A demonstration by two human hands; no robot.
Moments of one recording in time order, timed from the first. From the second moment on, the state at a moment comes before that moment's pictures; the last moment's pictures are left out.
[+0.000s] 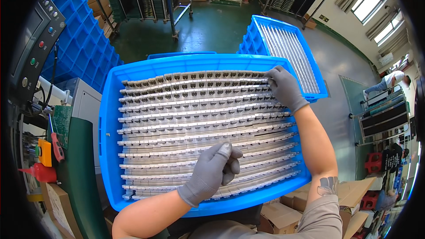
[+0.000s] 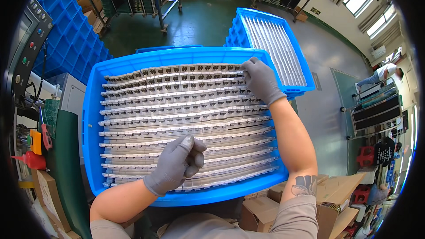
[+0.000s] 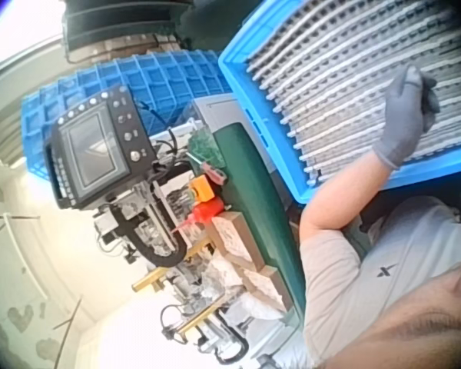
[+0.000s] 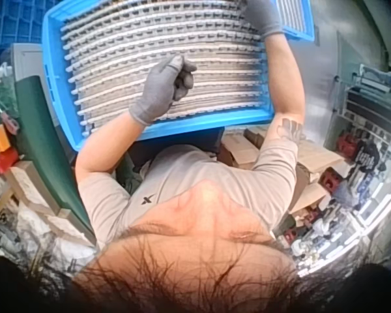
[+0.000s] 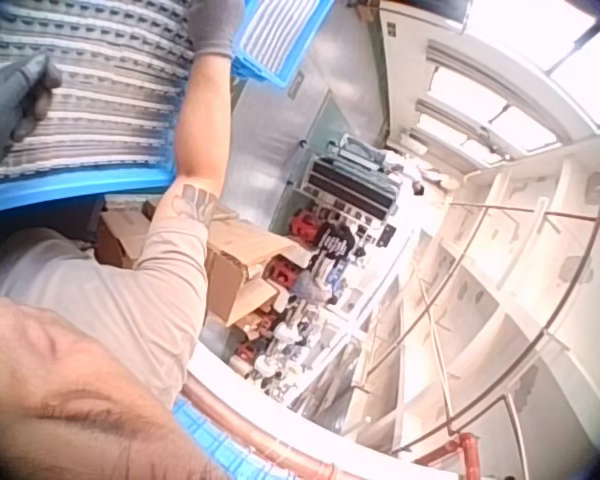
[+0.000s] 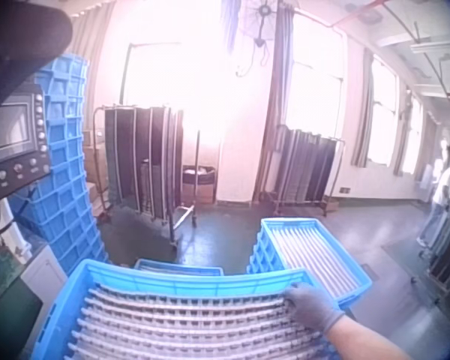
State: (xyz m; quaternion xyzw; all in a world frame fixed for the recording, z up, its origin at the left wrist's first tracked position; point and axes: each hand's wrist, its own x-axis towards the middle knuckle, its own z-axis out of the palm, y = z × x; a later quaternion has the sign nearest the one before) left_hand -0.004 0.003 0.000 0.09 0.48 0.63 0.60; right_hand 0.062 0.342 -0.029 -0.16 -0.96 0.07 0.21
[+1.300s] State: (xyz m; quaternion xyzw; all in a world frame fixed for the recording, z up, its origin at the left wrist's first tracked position) left_hand -0.007 0.010 -0.024 -0.02 0.39 0.68 0.62; right_hand 0.074 0.148 0.065 0.06 -0.95 0.30 -0.07
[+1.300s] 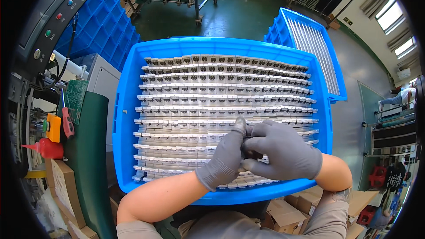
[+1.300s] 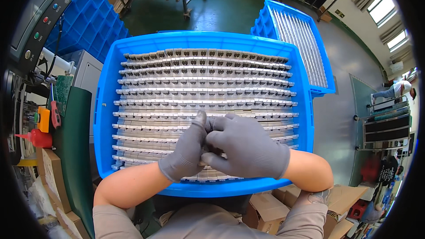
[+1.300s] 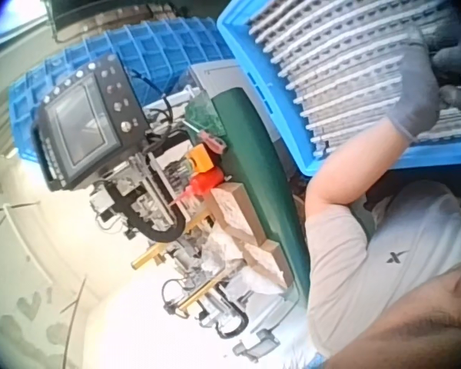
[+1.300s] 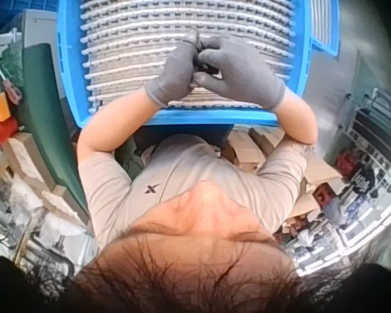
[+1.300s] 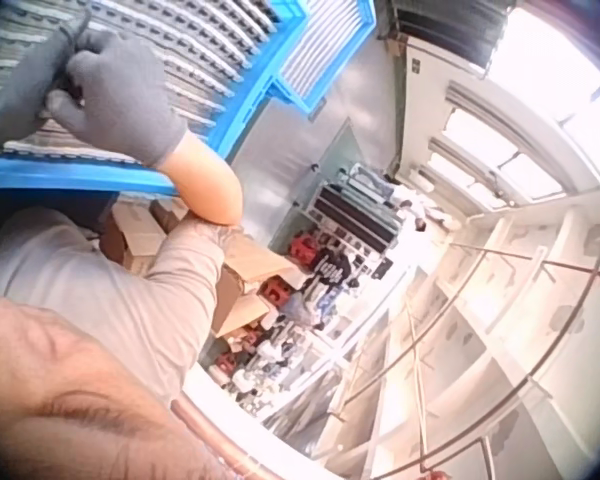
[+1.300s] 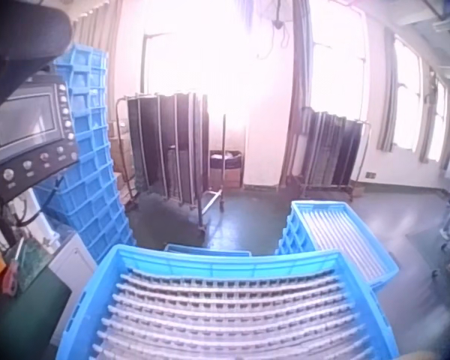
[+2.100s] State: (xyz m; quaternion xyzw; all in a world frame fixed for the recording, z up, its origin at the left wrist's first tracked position) left_hand -0.012 0.013 -0.009 0.08 0.48 0.65 0.58; right_hand 0.087 0.152 0.019 -0.01 -0.97 0.18 0.18
